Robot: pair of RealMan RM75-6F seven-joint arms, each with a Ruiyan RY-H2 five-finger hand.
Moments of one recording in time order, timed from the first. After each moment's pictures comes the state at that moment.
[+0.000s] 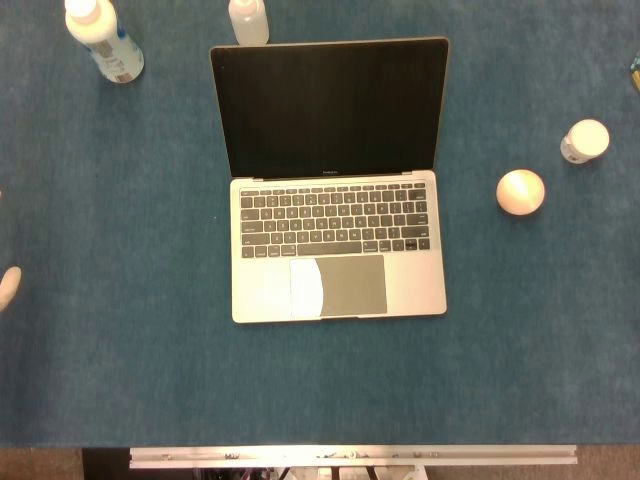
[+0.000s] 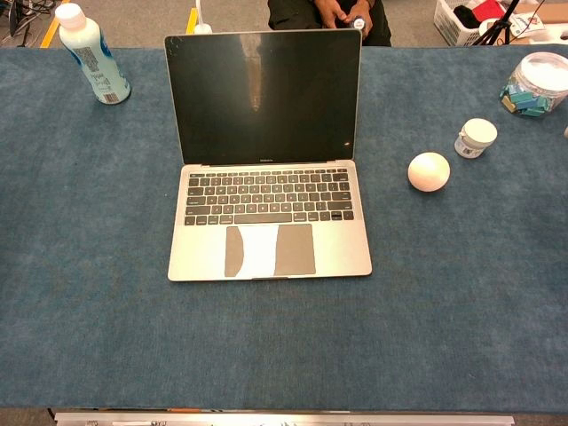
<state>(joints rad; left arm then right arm) -0.05 -1.12 -0.03 -1.71 1.52 1.54 0.07 0.16 -1.11 0.01 -1.70 -1.56 1.37 -0.13</state>
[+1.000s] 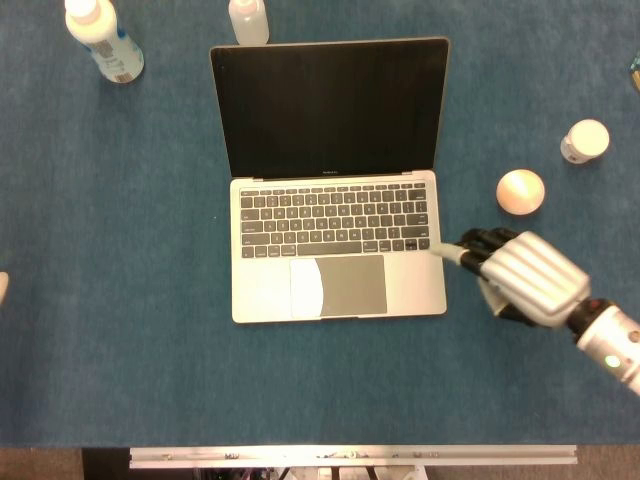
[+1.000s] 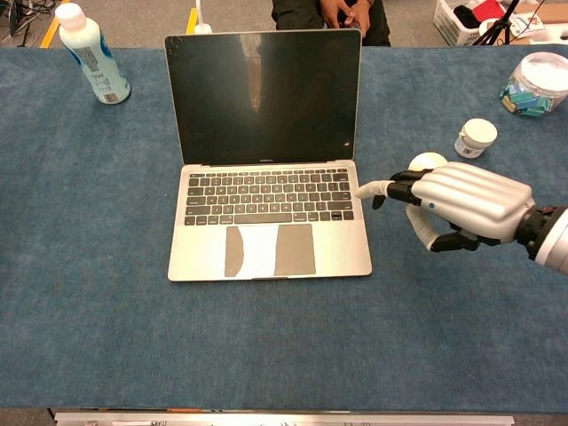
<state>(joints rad) -0.01 -1.10 -0.03 -1.73 1.53 1.58 0.07 0.48 -1.25 -0.03 -1.79 -1.63 0.89 -0.18</state>
